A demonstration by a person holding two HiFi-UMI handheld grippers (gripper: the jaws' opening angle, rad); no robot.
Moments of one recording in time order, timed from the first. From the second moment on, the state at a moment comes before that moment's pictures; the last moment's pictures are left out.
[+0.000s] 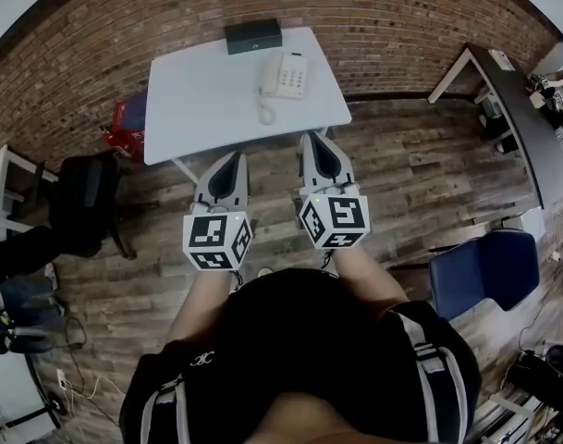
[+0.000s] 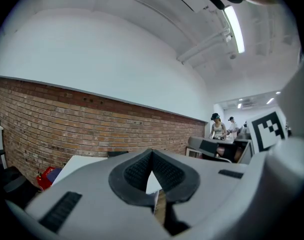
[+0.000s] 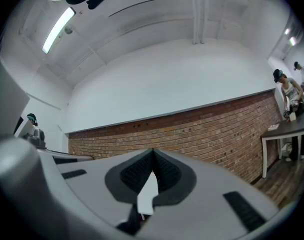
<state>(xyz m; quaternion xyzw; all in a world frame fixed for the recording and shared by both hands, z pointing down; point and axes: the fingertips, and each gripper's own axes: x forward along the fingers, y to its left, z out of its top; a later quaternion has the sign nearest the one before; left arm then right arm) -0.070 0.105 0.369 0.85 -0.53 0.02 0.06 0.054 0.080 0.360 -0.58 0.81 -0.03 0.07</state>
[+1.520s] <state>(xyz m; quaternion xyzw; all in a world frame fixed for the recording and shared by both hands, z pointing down) -0.088 -0.076 0.393 0.85 -0.52 0.04 0.07 0.022 -0.101 0.378 -0.57 0.82 -0.03 0.06</state>
